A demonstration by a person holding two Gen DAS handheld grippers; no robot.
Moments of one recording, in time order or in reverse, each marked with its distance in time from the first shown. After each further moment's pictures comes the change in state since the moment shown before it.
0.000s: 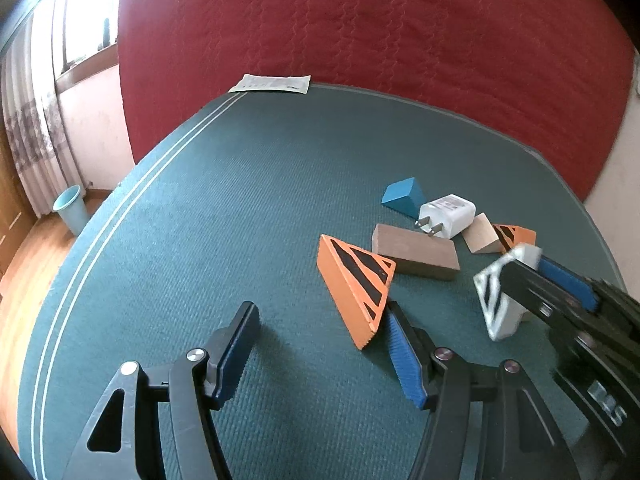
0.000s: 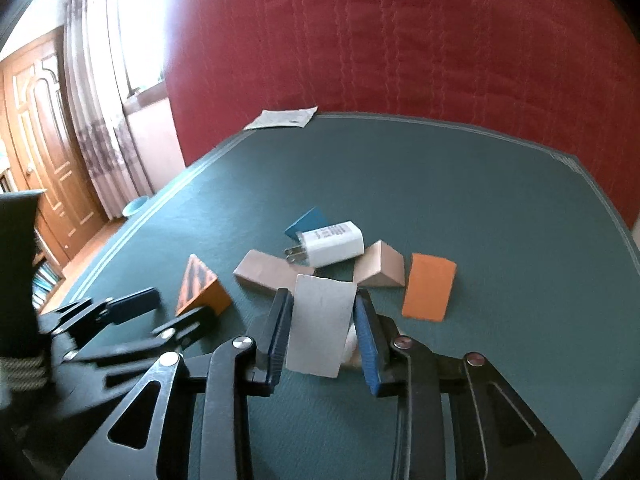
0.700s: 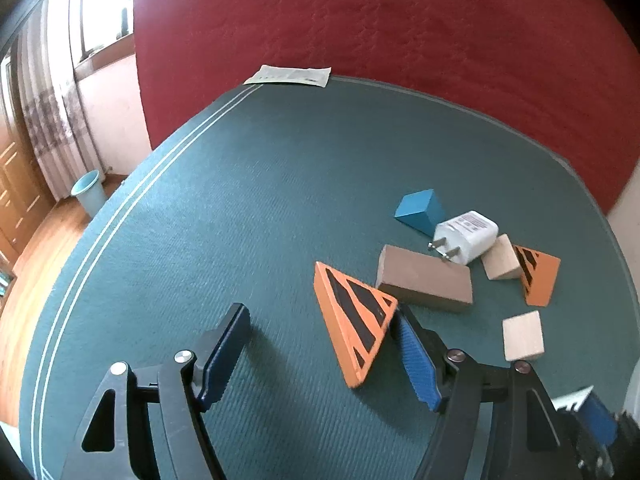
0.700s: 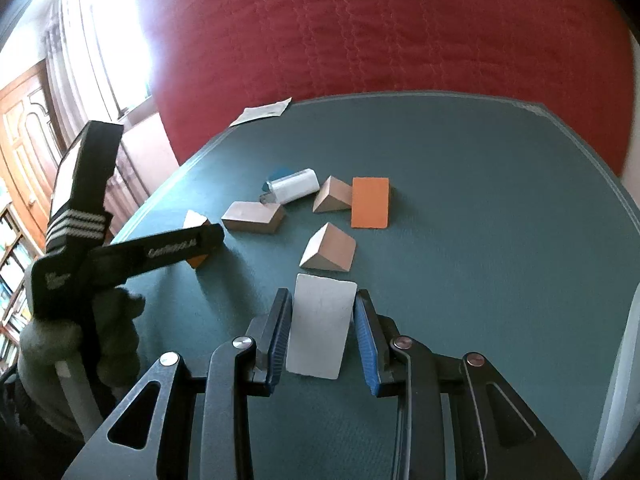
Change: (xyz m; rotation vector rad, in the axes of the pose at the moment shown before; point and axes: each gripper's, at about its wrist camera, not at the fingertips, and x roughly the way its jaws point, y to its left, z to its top) left arm 0.018 -0.009 0.018 -0.056 0.041 0.089; right arm -0.041 -0.037 -0.049 0.118 0.022 0.026
